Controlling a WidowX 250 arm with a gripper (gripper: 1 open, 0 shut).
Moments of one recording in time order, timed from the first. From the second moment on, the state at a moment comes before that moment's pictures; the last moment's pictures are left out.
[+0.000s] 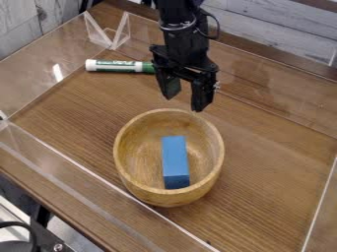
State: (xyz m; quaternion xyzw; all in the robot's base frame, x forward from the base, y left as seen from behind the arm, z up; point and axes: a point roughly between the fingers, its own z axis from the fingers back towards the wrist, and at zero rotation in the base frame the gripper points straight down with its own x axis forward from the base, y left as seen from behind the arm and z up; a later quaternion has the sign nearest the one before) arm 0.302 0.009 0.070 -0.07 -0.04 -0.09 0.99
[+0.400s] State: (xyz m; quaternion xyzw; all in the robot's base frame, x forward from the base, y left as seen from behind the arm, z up) arm 0.306 0.009 0.066 -0.07 -0.04 -0.09 0.99
